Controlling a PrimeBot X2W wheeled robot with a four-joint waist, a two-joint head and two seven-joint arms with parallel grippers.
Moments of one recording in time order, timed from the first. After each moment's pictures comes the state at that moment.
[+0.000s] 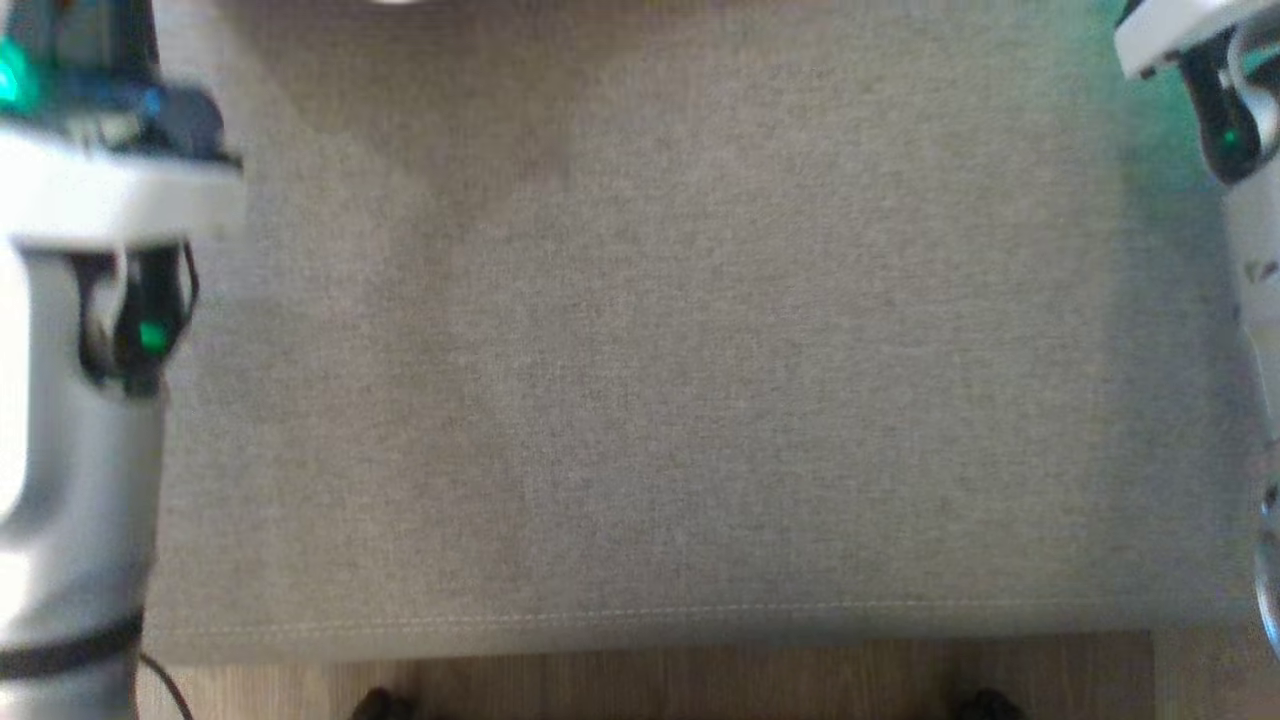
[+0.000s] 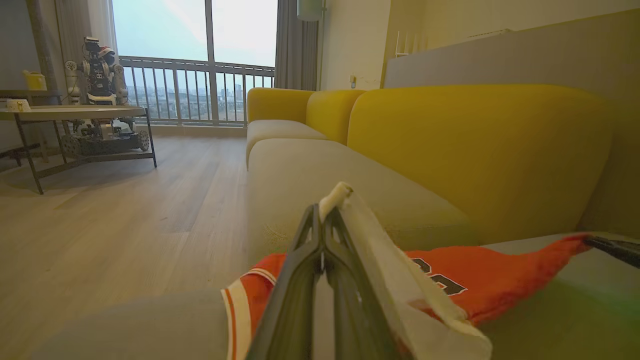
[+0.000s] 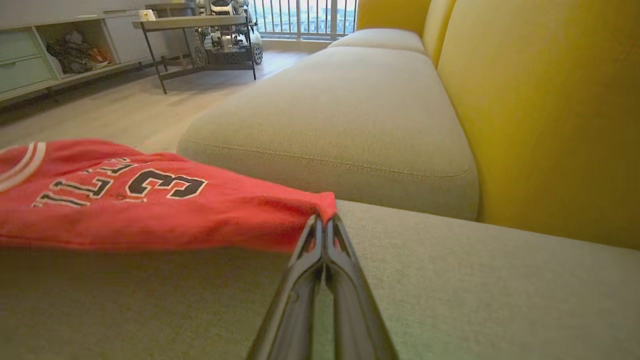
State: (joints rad) left arm -0.70 0.30 -0.17 0.10 -0.40 -0.13 -0.26; right arm -1.08 -0.26 0.11 0.78 0.19 0.13 -0.23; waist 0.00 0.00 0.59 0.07
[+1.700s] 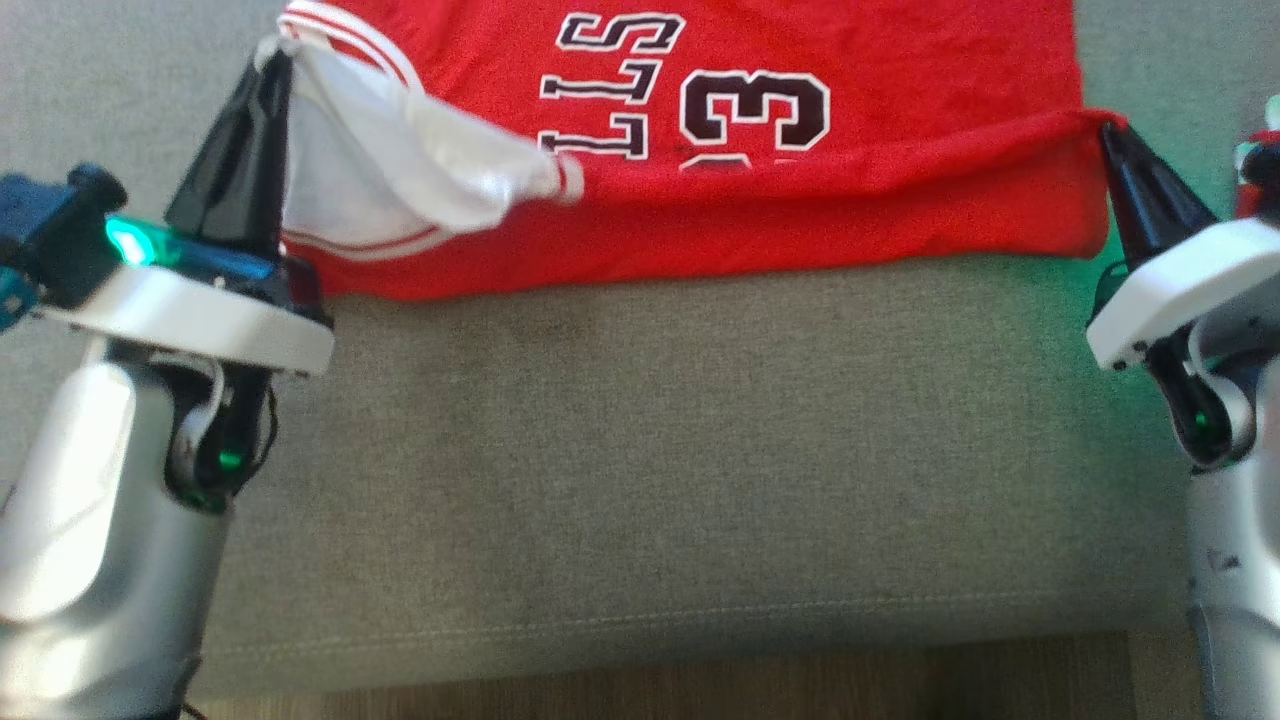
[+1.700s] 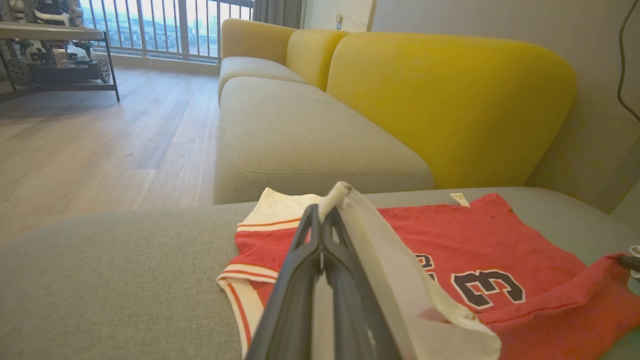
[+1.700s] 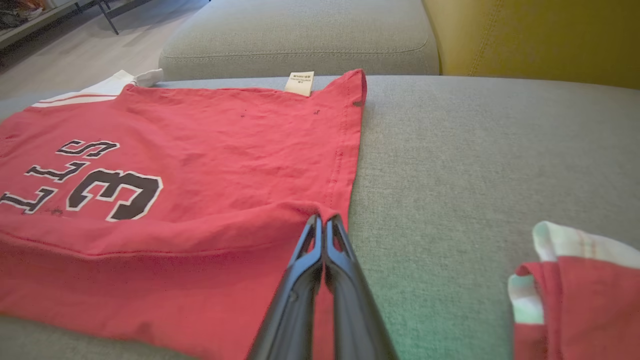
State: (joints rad) left arm -0.47 0.31 -0.25 0.08 -0.48 -0.11 -0.16; right arm -0.47 -0.17 -0.13 0.19 0.21 0.13 0.20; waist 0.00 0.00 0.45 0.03
